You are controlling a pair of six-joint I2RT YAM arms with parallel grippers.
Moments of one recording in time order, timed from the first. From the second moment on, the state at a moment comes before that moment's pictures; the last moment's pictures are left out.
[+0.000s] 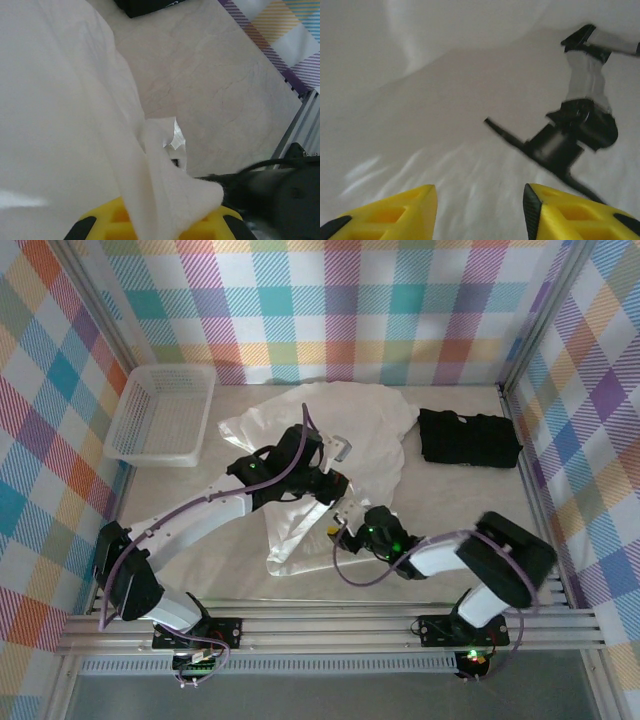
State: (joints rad) left arm -0.79 1.49 1.32 -0.56 0.26 -0.27; right arm 0.85 1.61 0.40 0.76 0.00 -0.14
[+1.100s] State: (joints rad) left arm -0.83 1.31 1.43 -0.54 0.45 -0.31; right arm 0.72 1.90 0.95 0.35 0.24 -0.21
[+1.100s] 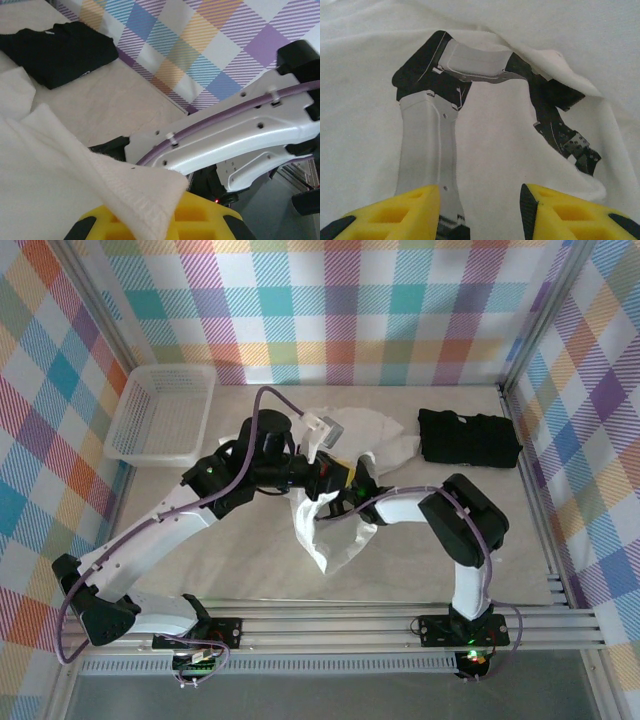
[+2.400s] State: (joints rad) left arm -0.84 1.14 1.48 -0.52 0.30 -0.28; right arm 0.60 2.32 1.75 -0.30 0.14 -0.42
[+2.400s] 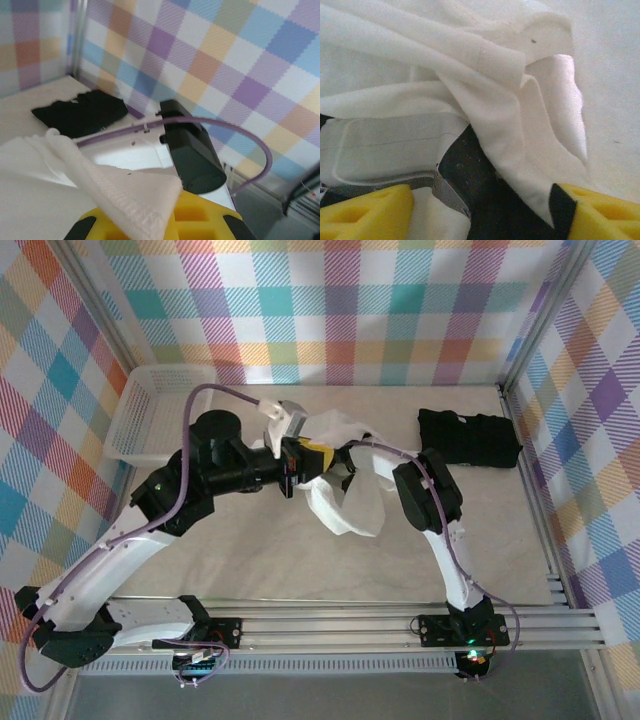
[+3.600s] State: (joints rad) left arm -0.25 1.45 1.33 -0.39 0.04 -0.50; right arm 0.59 1.59 1.00 -0.07 -0.49 -0.27
